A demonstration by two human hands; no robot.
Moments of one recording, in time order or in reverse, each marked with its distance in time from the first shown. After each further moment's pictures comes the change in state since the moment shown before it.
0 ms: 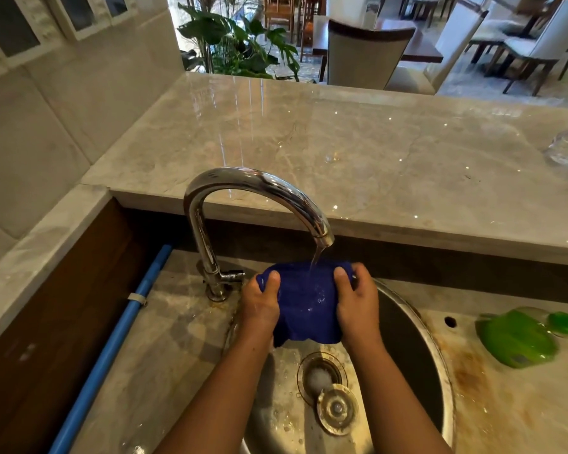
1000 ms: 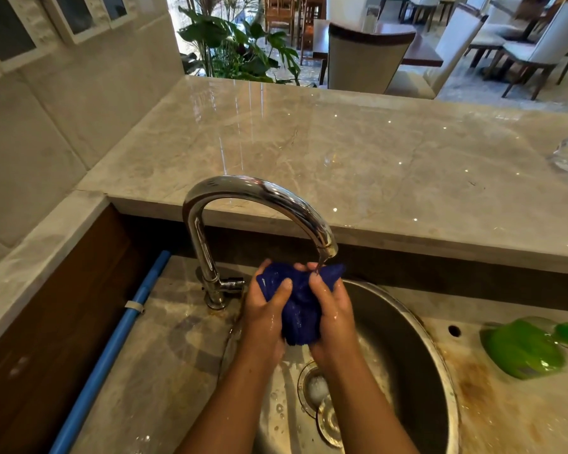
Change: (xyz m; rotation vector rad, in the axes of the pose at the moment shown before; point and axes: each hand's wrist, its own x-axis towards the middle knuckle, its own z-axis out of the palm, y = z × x) left_hand -0.015 0.007 0.003 -0.469 -0.187 0.050; right_hand -0.019 -0.008 0.037 0.855 -0.231 0.265
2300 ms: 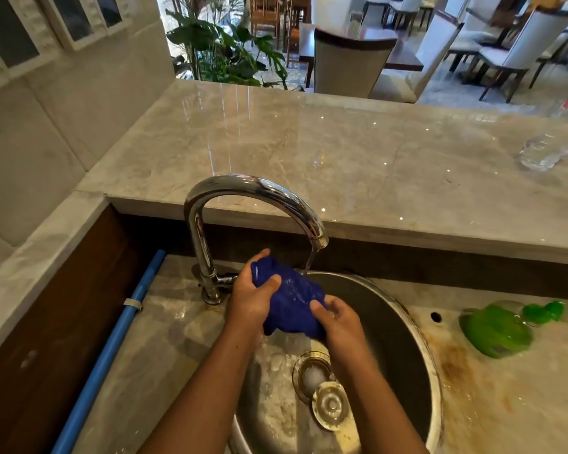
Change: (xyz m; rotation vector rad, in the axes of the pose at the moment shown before) left_hand 0.006 0.023 -0.010 0.330 -0.001 0.019; right_hand -0.028 -0.011 -0.037 -0.620 0.151 0.103
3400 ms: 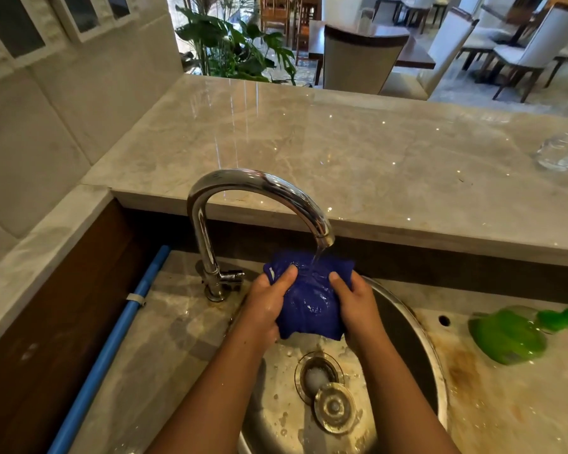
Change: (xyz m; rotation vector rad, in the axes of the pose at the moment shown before) left_hand 0.000 -0.005 0.016 -0.171 -0.088 -0.265; right_hand 0.035 -0.025 -0.010 0.010 0.011 -0.120
